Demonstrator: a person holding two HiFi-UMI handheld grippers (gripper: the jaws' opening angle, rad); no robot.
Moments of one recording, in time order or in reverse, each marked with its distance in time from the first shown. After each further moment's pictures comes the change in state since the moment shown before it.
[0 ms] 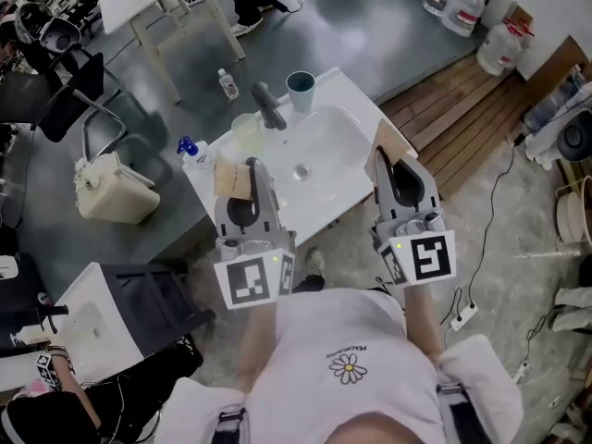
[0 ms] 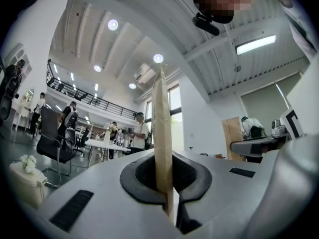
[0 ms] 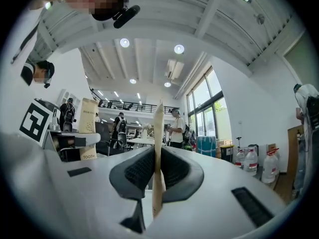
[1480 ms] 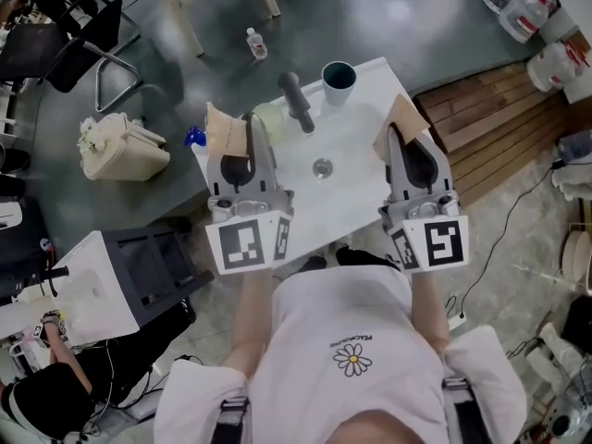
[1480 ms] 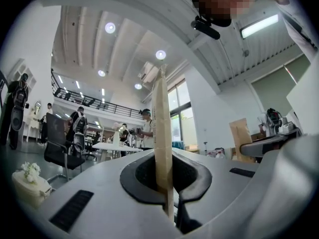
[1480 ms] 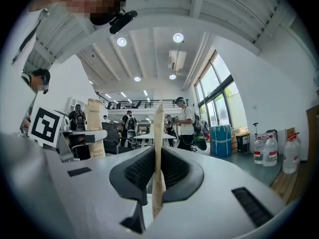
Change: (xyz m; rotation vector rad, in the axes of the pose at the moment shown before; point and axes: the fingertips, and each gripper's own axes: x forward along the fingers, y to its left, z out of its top) left arm 0.119 0.074 -0.038 0.066 0.014 0.130; right arm 0.140 -0.021 -0.055 0.083 0.050 0.150
